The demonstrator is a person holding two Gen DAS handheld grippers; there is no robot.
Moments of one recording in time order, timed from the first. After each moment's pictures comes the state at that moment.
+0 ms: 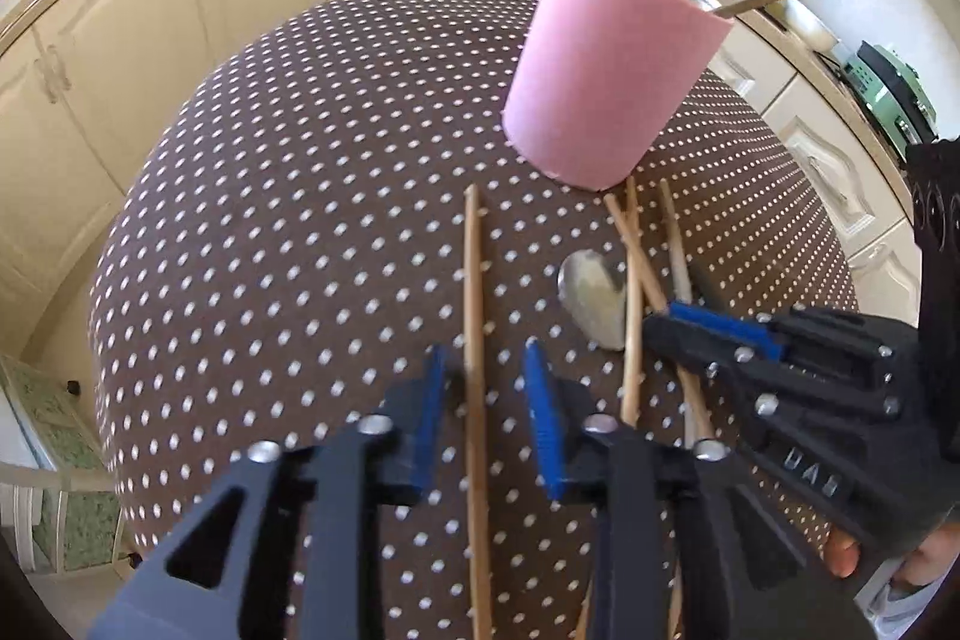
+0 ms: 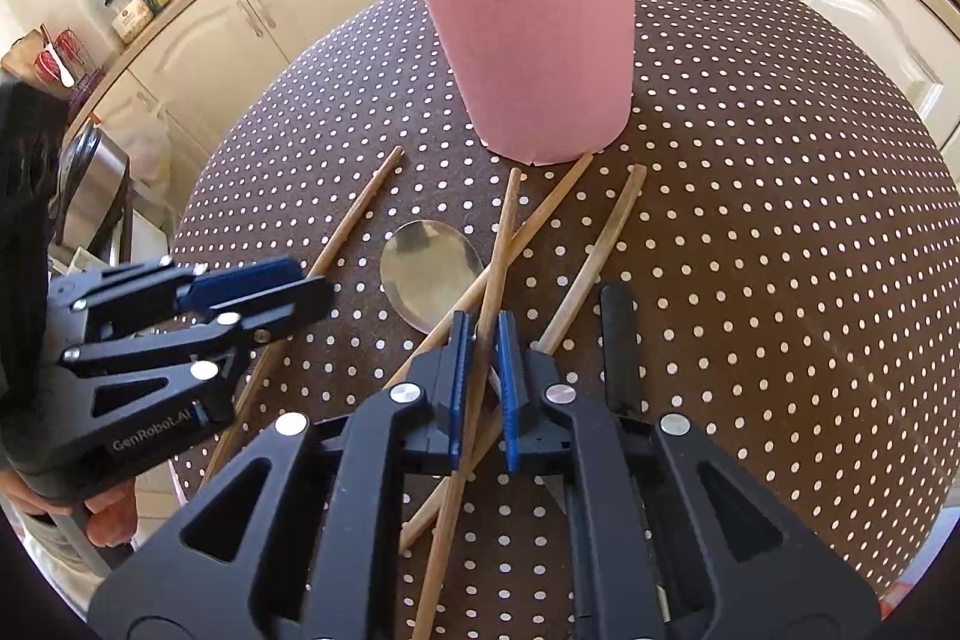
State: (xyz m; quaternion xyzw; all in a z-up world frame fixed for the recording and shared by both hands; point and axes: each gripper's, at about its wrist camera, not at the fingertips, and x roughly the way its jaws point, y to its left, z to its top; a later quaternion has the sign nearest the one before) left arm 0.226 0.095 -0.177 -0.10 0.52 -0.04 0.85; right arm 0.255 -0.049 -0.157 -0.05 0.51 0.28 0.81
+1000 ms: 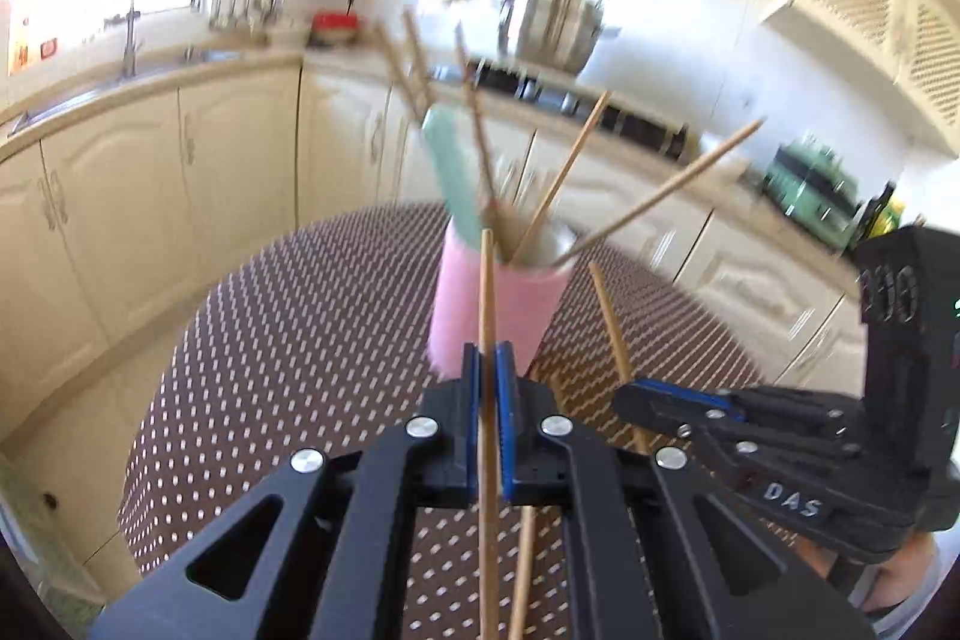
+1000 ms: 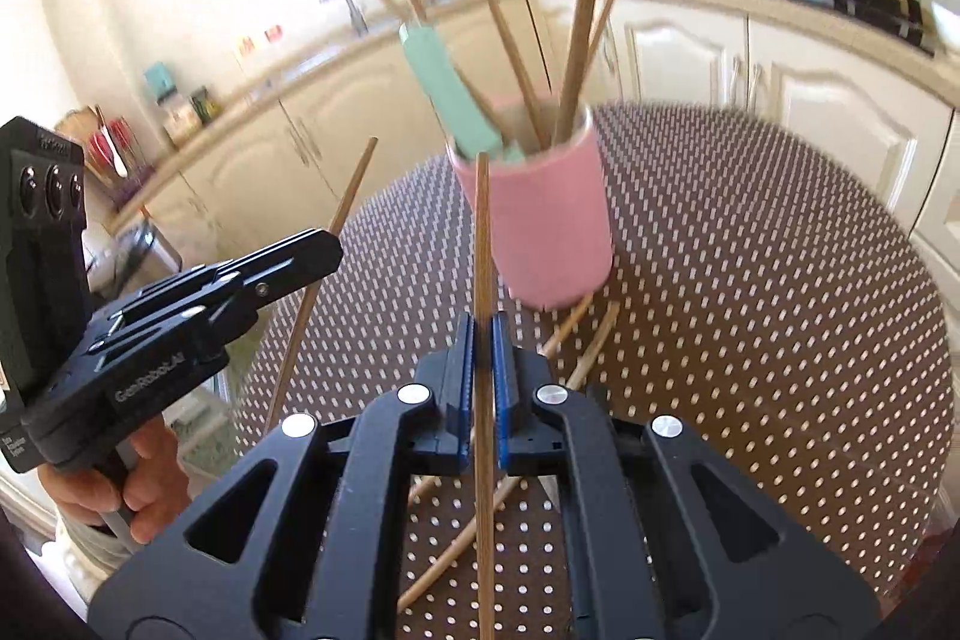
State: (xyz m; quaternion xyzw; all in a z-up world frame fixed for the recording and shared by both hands) left arm 0.184 0.079 -0.088 -0.10 0.28 -0.07 0.95; right arm 0.227 -0.110 -0.082 0.03 0.36 0.32 0.88
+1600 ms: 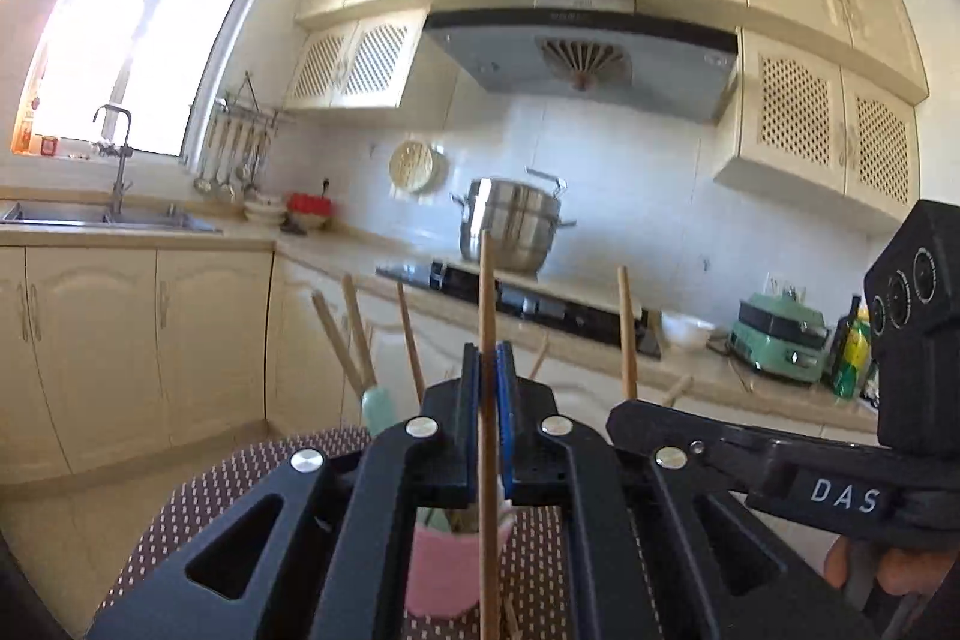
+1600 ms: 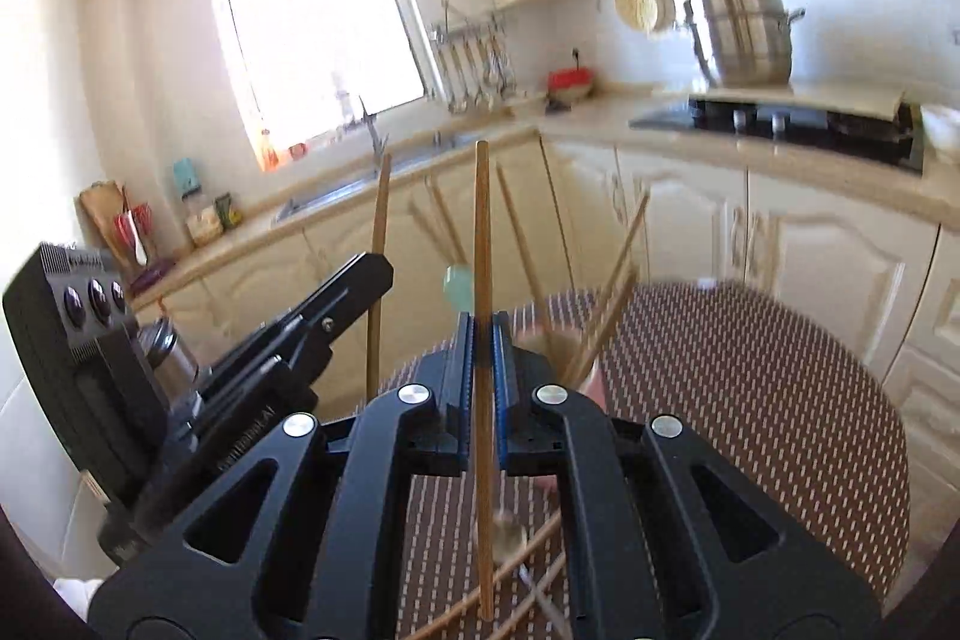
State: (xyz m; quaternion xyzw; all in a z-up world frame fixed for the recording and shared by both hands) left arm 0.206 0.056 -0.029 -0.11 0.05 -0.08 0.99; right arm 0.236 -0.111 0.005 0.07 0.21 0.32 0.92
